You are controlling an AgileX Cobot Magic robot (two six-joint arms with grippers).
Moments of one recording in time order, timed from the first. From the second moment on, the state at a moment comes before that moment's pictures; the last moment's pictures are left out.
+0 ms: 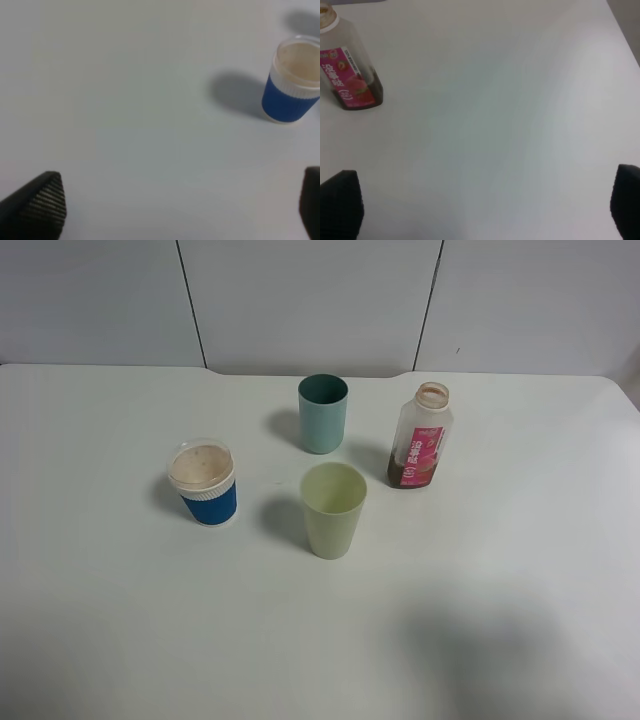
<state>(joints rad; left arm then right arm) -0.05 0.01 -0.51 0.00 1.06 -0.02 -0.03 0.00 -0.51 -0.01 1.06 0.01</state>
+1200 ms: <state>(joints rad) -0.05 0.01 -0.51 0.00 1.06 -0.02 -0.03 0.00 -0.51 -0.01 1.06 0.01</state>
